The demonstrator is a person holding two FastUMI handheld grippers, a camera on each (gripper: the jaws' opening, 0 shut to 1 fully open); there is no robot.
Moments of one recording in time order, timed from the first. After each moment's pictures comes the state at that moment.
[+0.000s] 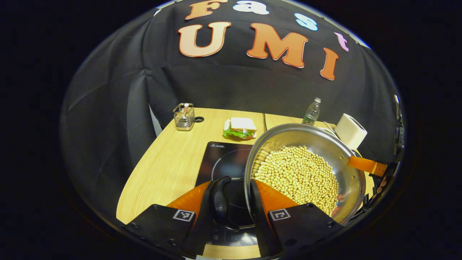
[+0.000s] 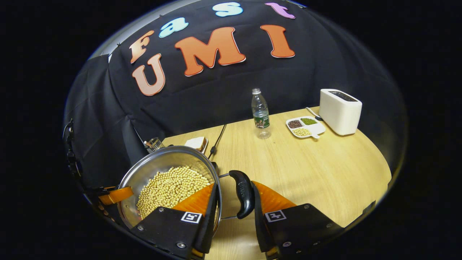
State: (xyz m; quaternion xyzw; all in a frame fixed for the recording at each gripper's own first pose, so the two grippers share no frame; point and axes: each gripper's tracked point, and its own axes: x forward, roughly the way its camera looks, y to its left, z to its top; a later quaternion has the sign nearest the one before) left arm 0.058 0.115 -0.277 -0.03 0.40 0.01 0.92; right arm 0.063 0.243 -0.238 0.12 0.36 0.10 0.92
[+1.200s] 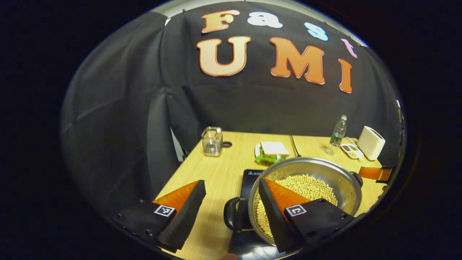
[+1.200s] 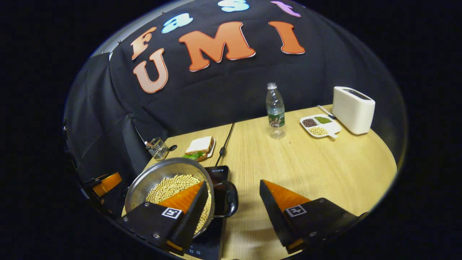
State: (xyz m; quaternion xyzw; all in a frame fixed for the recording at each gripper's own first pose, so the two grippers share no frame) left arm 0.105 0.179 -0.230 0.01 0.27 0.07 0.96; right arm 0.097 0.258 -0.231 0.12 0.33 0.10 0.93
